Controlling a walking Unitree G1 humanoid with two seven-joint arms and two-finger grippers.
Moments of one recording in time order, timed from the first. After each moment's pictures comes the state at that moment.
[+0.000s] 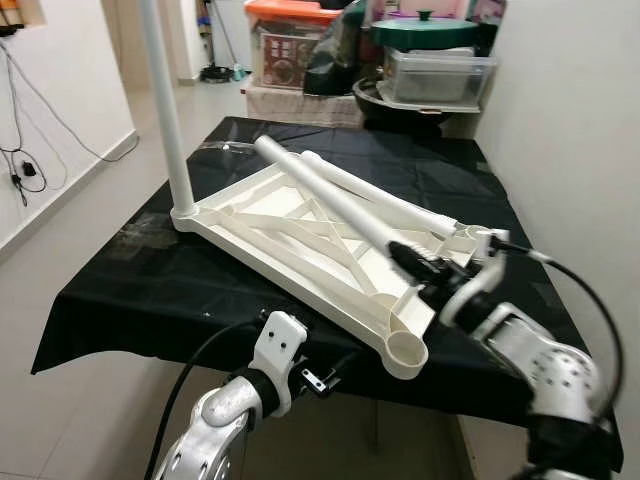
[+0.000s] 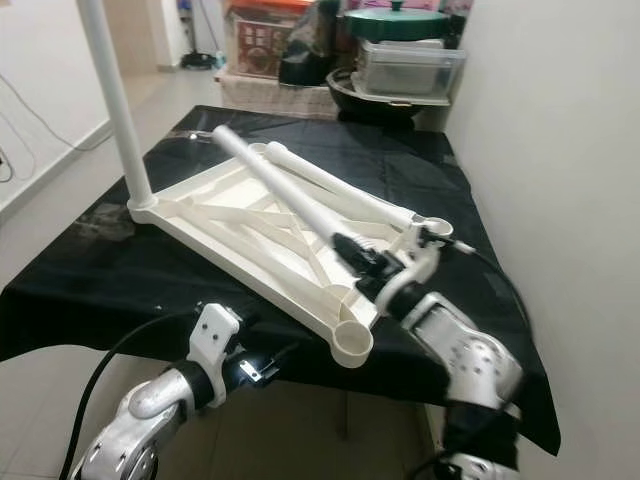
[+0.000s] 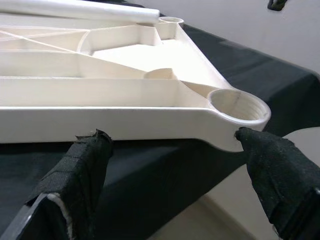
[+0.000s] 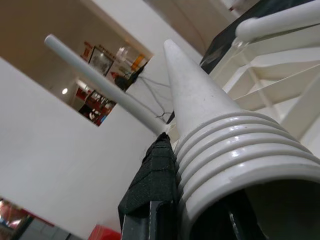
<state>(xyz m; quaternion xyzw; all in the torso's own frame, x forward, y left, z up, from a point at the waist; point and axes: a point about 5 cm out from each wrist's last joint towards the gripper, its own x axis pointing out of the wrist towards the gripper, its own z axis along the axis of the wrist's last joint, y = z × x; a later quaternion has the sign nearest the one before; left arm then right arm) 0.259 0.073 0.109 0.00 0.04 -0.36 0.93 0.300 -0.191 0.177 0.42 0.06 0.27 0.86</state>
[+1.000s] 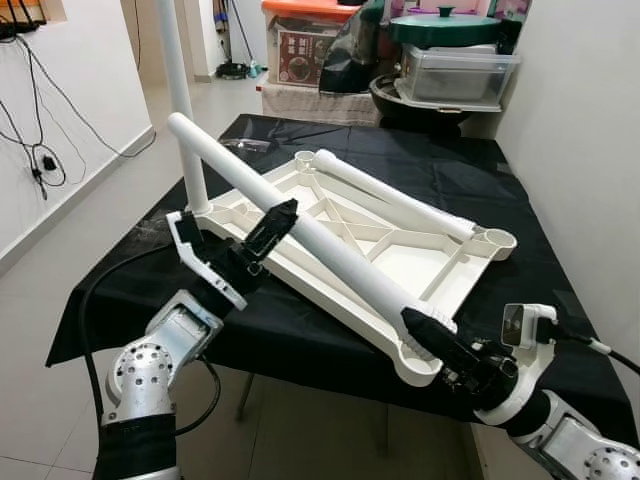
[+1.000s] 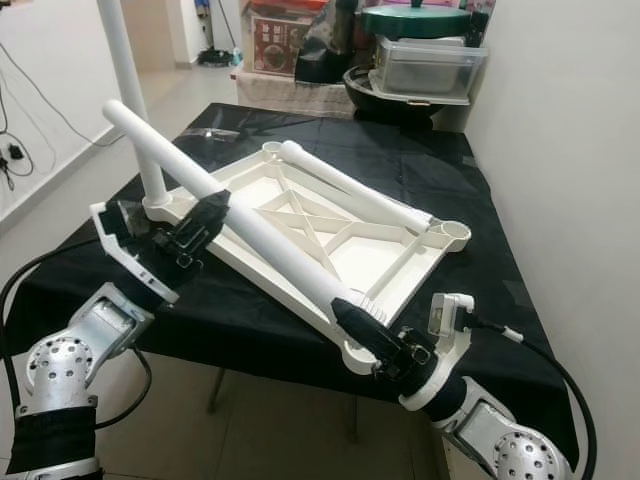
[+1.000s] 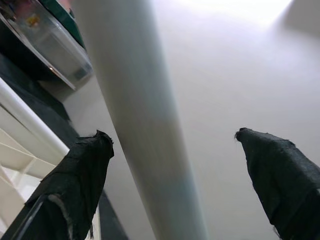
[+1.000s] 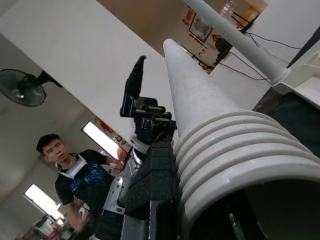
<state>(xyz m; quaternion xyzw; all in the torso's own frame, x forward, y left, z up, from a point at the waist) 0.301 0.132 0.210 -0.48 -0.05 -0.37 0.79 0.218 -0.188 0.155 0.45 0.04 0.47 0.76</state>
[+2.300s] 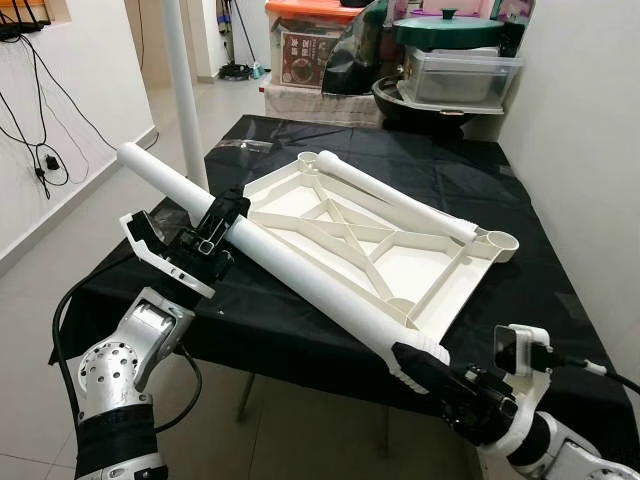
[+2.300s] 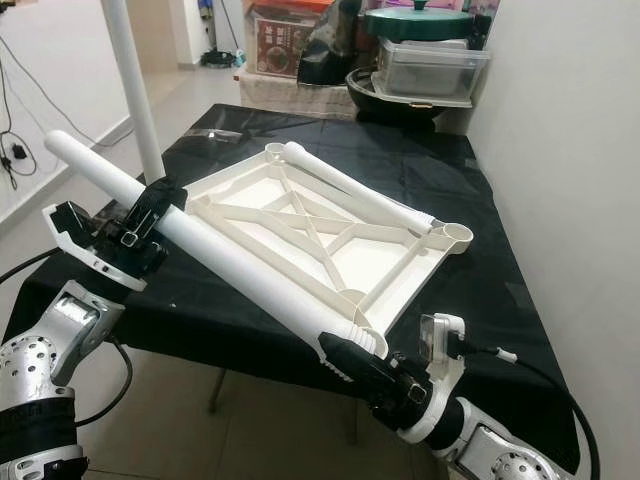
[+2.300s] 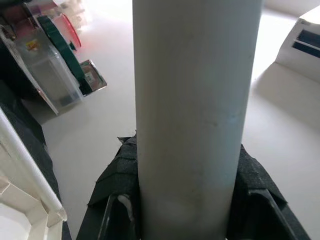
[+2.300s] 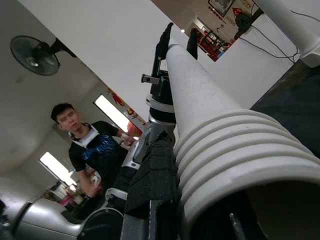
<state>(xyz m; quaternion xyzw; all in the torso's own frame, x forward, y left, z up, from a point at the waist) 0.307 0.166 0.211 -0.58 -0.07 -0.34 0.73 0.201 -0.179 0.143 0.41 0.06 0.52 0.75</state>
